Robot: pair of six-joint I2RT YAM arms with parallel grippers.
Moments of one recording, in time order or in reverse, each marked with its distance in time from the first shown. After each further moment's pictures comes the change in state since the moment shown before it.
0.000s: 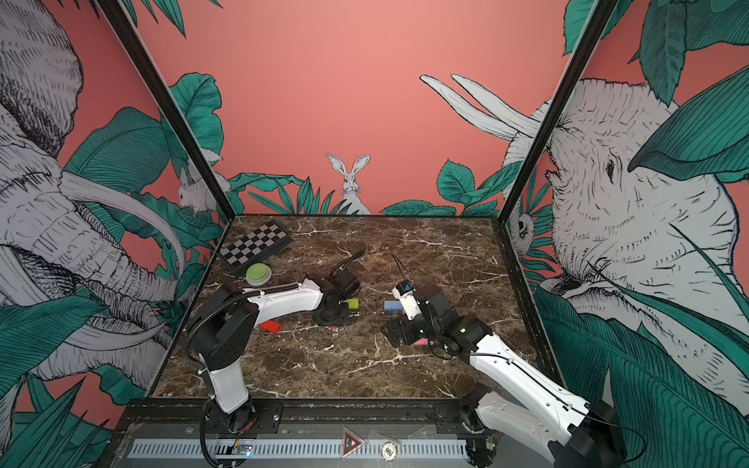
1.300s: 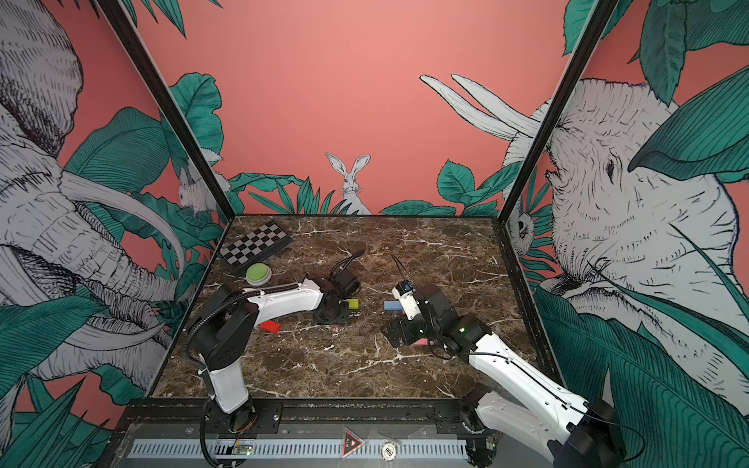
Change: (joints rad) left arm 0.001 0.000 0.002 0.011 -0.023 0.007; right arm 0.000 0.008 0.000 0.000 0.000 0.000
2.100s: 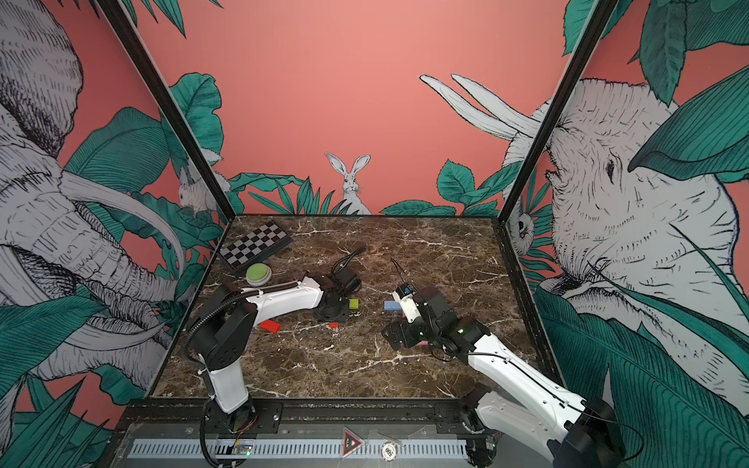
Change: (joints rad) left arm -0.003 -0.007 0.029 -0.018 -0.016 0.019; right arm 0.000 0.002 -0.030 0.000 -0.003 0.000
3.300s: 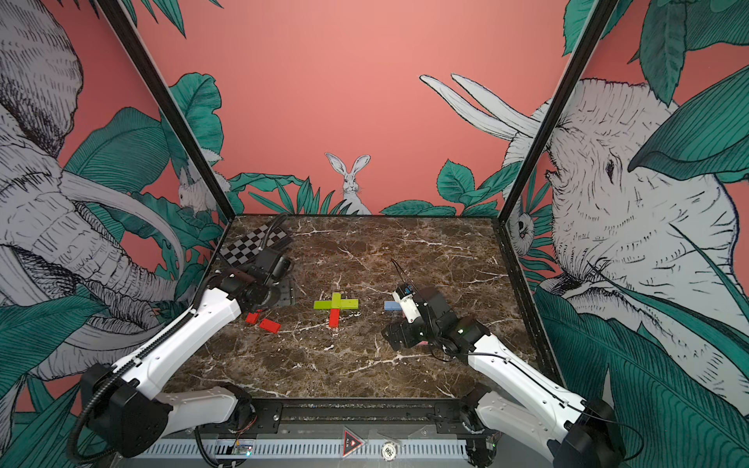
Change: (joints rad) left arm 0.349 -0.629 -0.153 -0.230 -0.122 0.147; right arm 0.000 0.000 0.000 0.001 0.001 -0.001
